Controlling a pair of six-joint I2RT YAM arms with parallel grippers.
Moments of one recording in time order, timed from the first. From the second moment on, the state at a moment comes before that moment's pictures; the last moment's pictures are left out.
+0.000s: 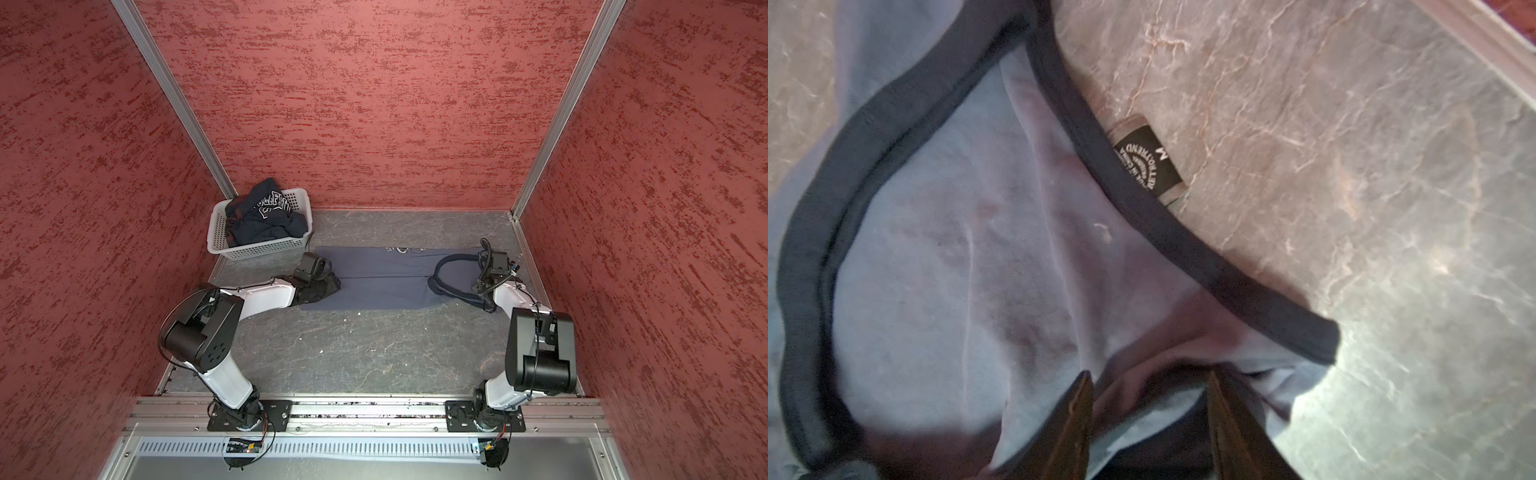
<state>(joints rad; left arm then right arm) -0.41 1.72 0.87 -0.10 -0.01 -0.81 -0.15 1.50 0.83 -0.39 0.14 0.65</state>
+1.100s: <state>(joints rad) -0.41 1.53 0.67 -0.10 -0.10 -0.88 -0.15 1.34 0.59 -0.32 0.02 0.73</state>
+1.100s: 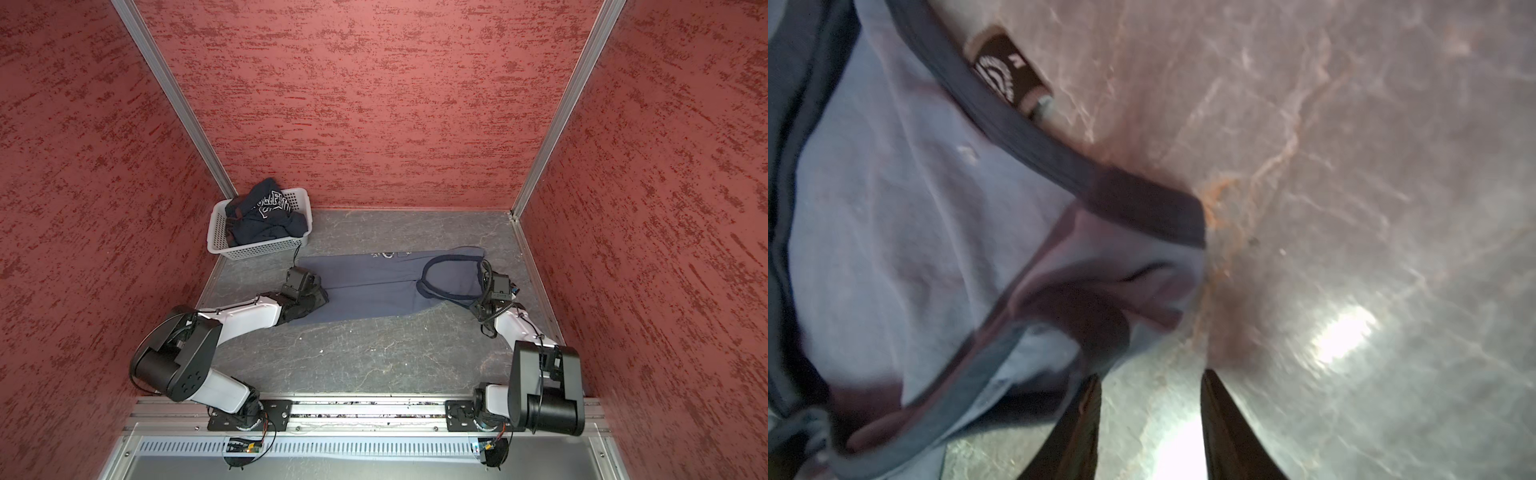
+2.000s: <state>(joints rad) -0.41 1.53 0.66 -0.08 -0.10 -0.88 -0.15 1.42 0.69 -0.31 0.00 0.68</state>
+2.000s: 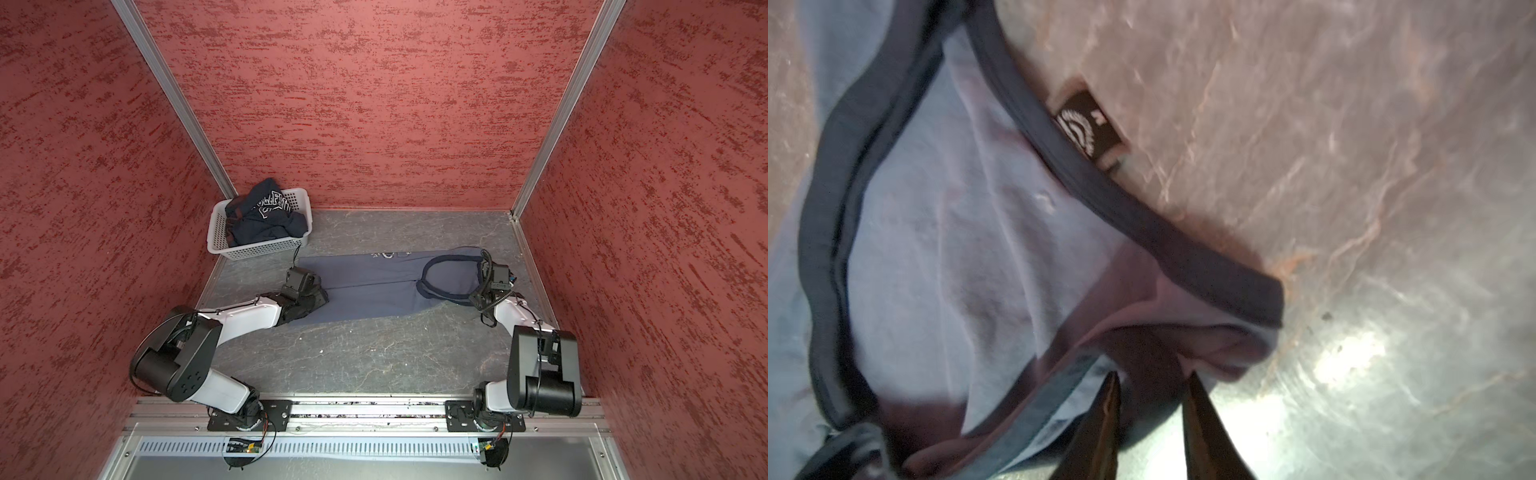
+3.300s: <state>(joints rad) -0.38 1.49 0.62 -0.07 -0.10 -0.85 -0.14 1.56 1.04 -0.53 0.18 0.55</state>
